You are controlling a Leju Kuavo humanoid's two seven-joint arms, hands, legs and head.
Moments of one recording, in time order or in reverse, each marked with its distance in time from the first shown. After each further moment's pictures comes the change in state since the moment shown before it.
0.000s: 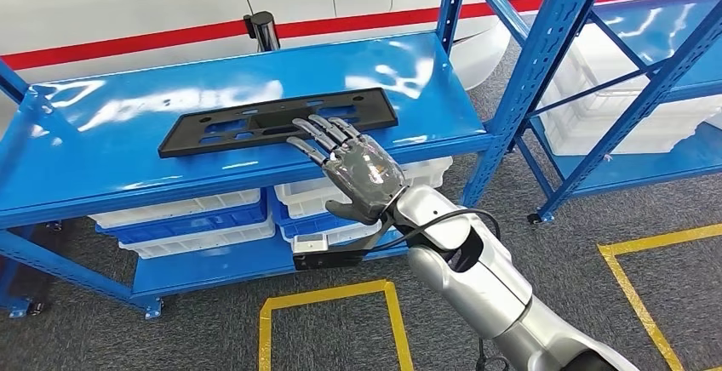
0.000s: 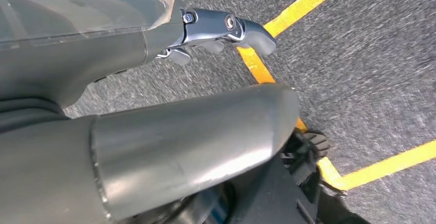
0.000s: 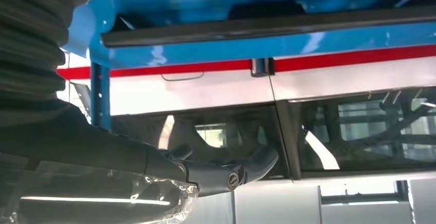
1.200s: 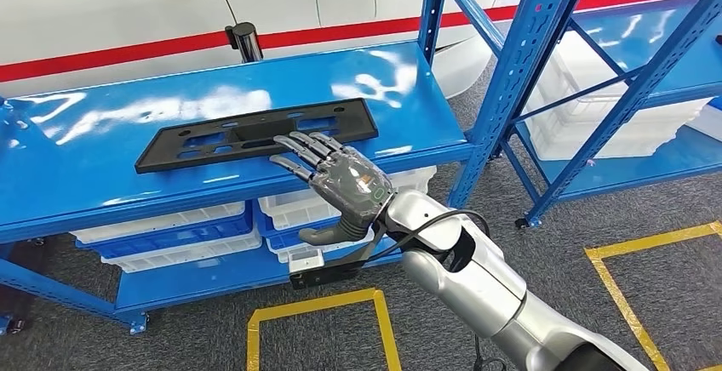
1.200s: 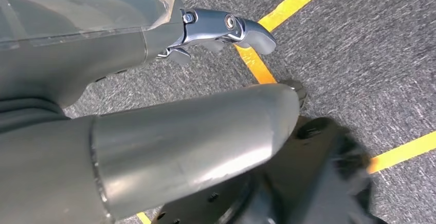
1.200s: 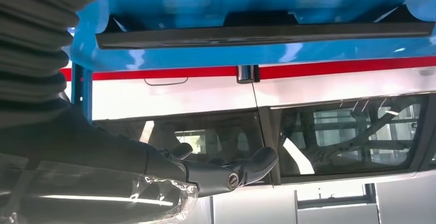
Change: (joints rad) left arm 0.052 0.022 0.036 0.000 -0.040 -0.001 -0.052; right arm -0.030 -0.020 0.069 0.027 -0.088 -0.015 -0.054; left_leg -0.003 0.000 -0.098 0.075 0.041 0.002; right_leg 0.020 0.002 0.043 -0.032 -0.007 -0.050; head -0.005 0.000
